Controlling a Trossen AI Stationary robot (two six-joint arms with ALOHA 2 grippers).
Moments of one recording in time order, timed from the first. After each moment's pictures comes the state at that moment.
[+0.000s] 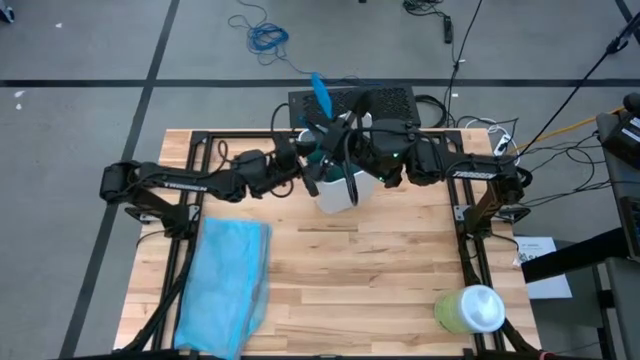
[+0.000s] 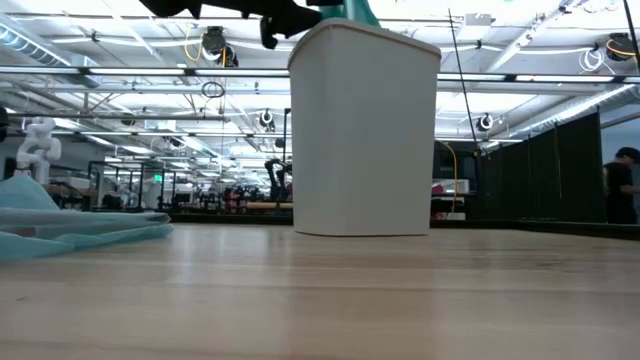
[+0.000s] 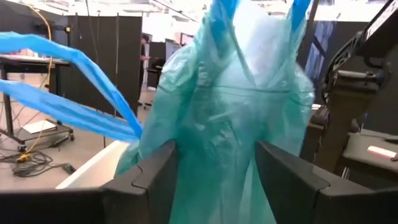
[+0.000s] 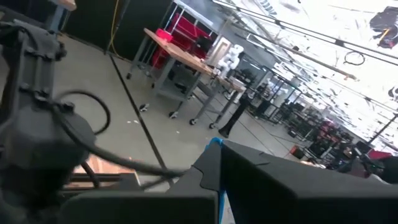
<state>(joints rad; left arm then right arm) 0.12 1.41 0.95 0.65 -0.33 -0.07 0.06 1.73 2.04 -0.26 0.65 -0.54</state>
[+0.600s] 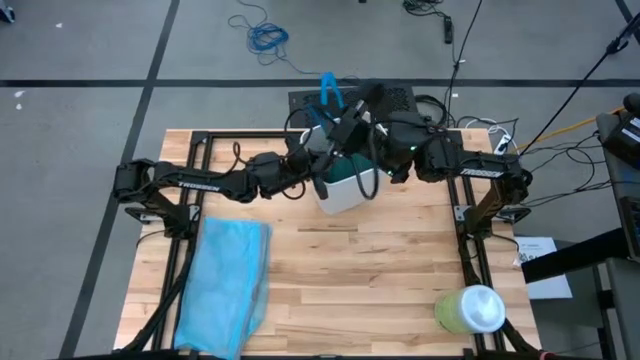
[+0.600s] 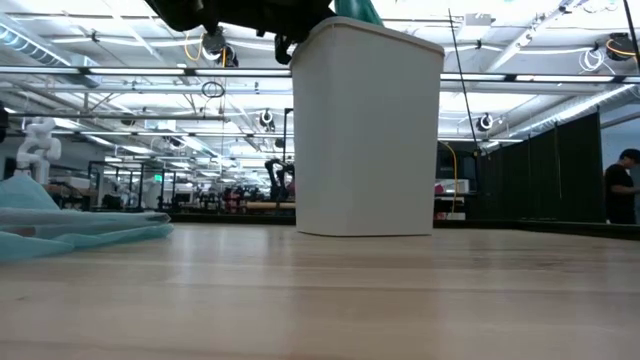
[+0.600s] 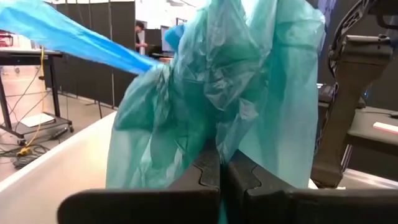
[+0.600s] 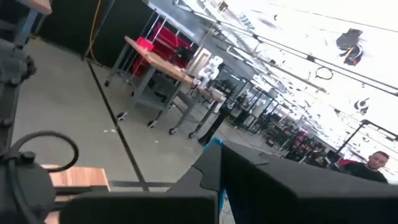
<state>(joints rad) 0.12 1.54 0.98 0.65 -0.29 -0.06 0.06 1.70 2.04 -0.17 0.69 -0.66</state>
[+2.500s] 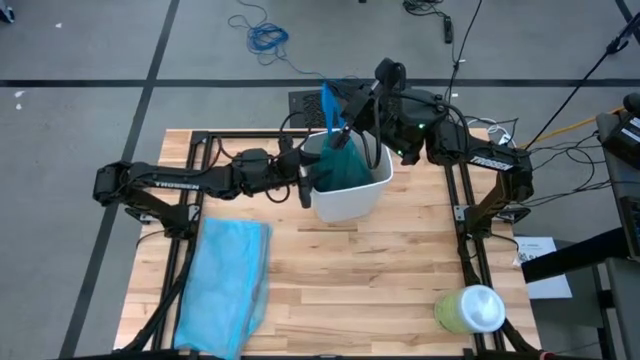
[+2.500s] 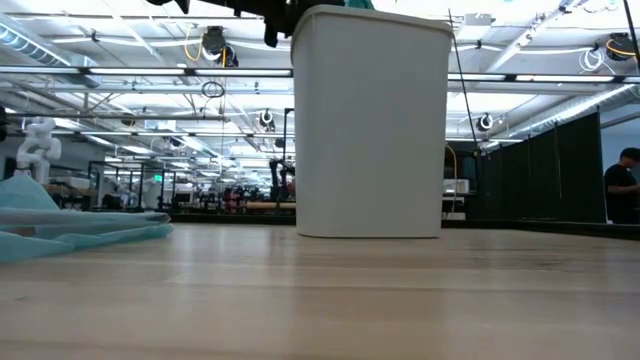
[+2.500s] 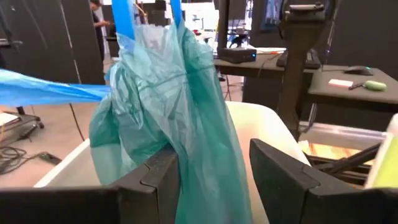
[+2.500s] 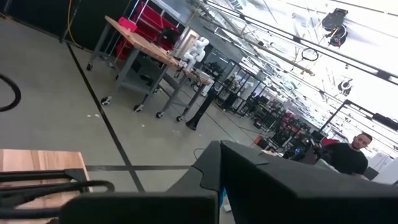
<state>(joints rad) 0.12 1.36 0.97 0.38 -0.14 0.00 -0.05 1.64 2.04 -0.28 0.68 -0.61</state>
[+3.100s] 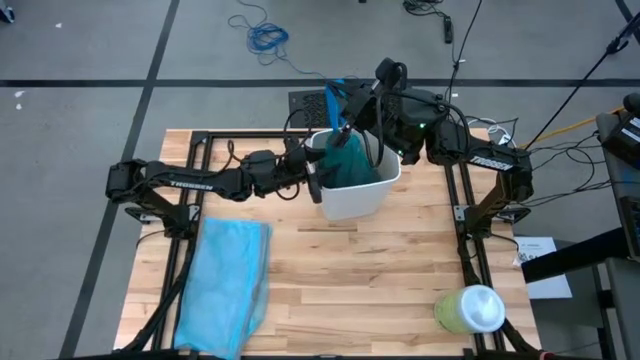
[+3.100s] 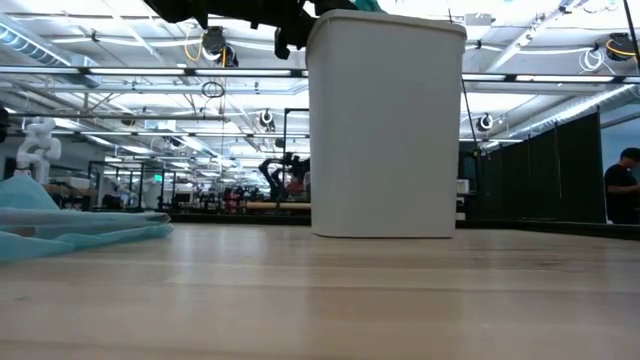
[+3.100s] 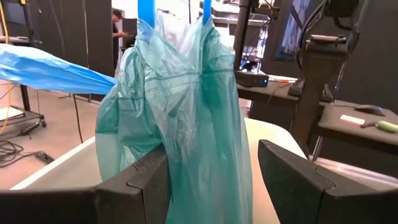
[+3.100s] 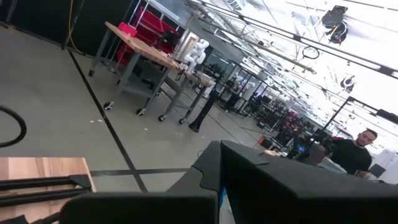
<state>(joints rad) 0.12 1.47 0.97 0.58 -0.20 -0.09 -0.05 1.64 2.04 -0.27 0.67 -0.58</state>
